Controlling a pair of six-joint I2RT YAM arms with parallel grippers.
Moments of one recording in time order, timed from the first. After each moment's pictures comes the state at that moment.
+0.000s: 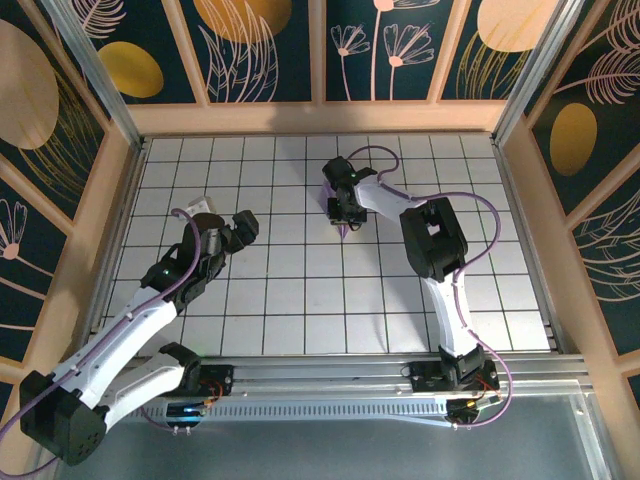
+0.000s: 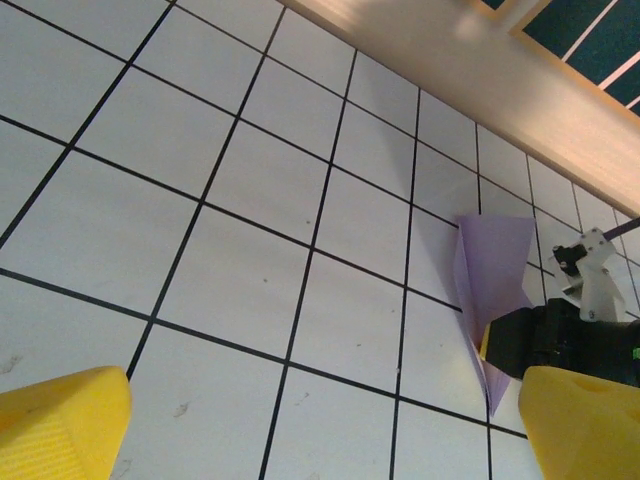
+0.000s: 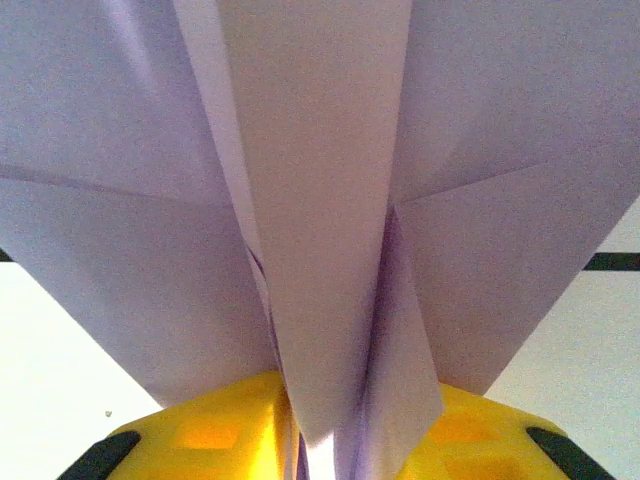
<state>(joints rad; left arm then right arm) -0.50 0.94 0.72 -0.36 -0.30 -0.80 0.57 2.23 1.72 -0.78 0.04 0.52</state>
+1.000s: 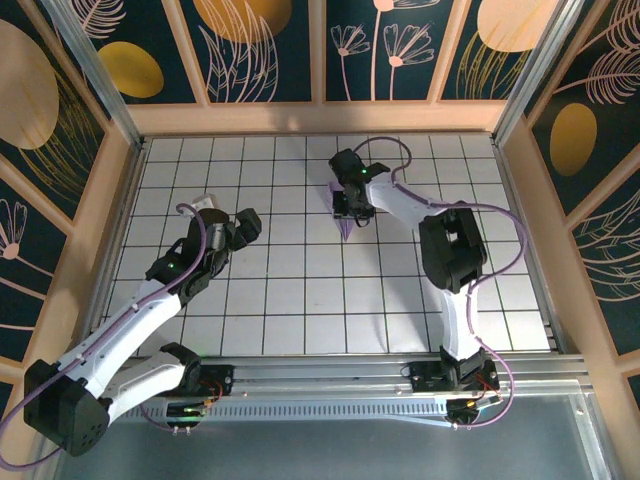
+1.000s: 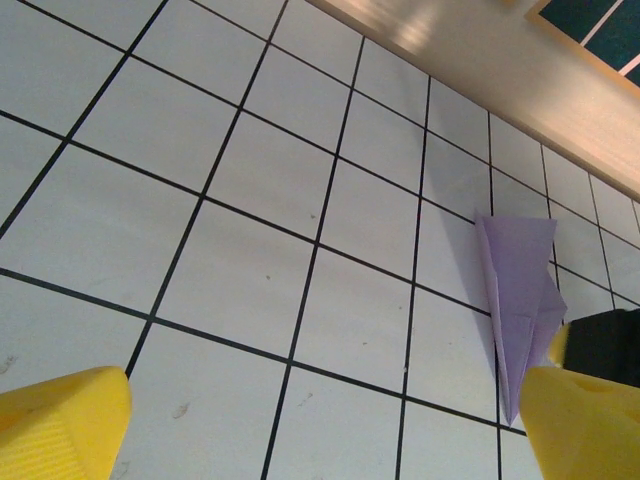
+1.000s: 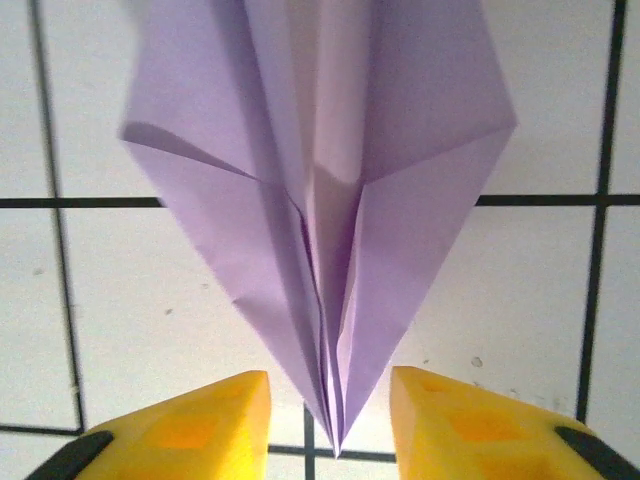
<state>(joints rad) -0.50 1.00 0.75 -0.36 -0.30 -0.80 0.57 2.03 1.64 -0.79 0.06 0.52</state>
